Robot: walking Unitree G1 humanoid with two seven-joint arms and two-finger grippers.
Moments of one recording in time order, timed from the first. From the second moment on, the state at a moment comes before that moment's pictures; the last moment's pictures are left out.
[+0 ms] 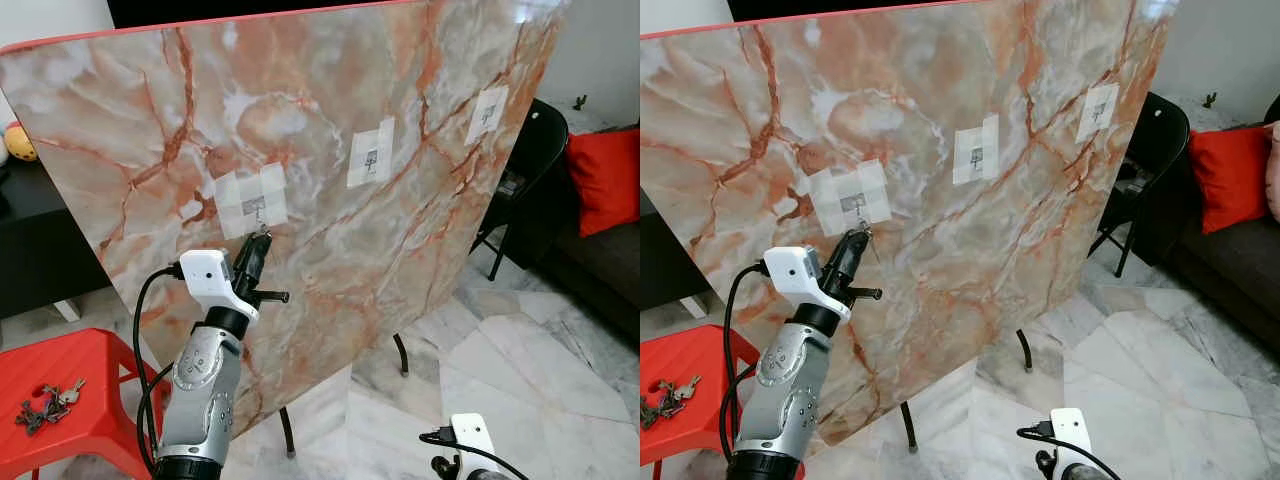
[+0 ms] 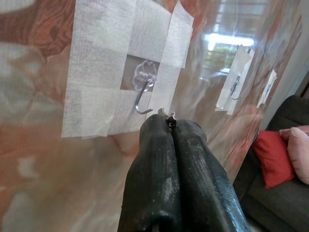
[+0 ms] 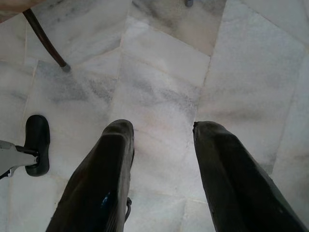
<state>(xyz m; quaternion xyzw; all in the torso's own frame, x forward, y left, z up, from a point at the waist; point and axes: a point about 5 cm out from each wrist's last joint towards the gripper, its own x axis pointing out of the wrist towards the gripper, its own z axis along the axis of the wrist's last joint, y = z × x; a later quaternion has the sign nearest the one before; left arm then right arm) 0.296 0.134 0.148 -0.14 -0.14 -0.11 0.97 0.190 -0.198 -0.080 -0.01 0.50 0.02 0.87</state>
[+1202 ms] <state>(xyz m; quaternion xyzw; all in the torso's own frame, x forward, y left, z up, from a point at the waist) 0.304 0.137 0.147 -0.15 -0.13 -0.09 0.98 0.191 -0.198 -0.080 -0.01 0.50 0.02 0.87</state>
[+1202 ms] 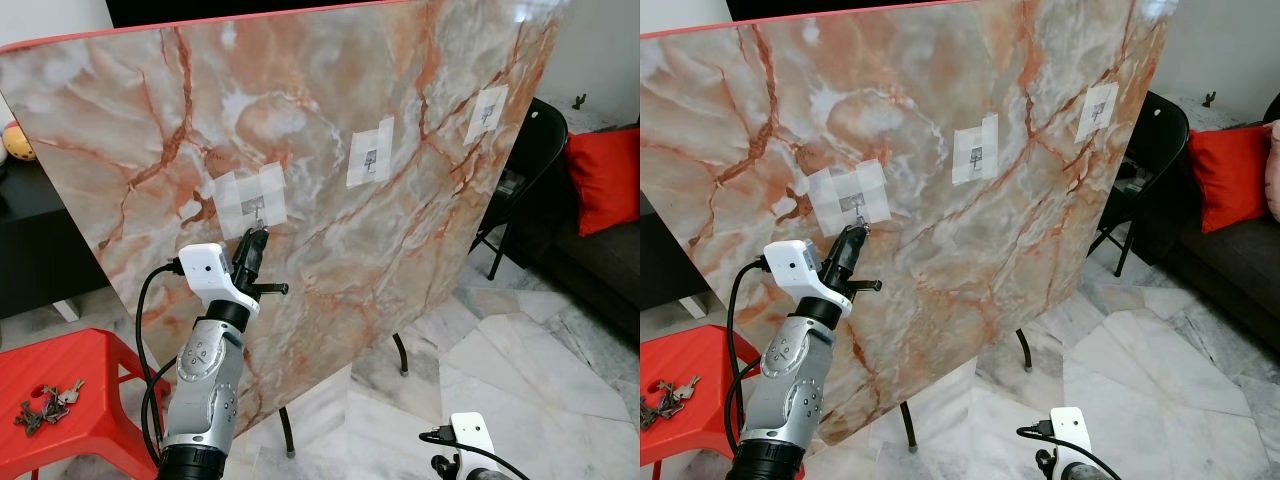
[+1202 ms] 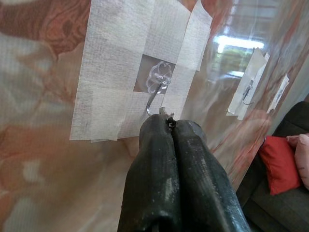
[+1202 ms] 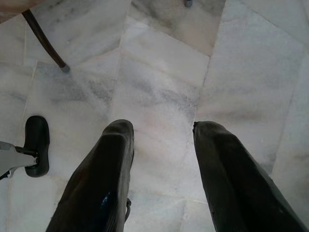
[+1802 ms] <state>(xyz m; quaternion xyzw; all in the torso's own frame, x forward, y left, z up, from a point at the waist) 0.306 0.144 0.146 -0.15 -0.13 -0.07 0.98 0.191 -0.198 -0.080 -0.01 0.50 0.02 0.87</state>
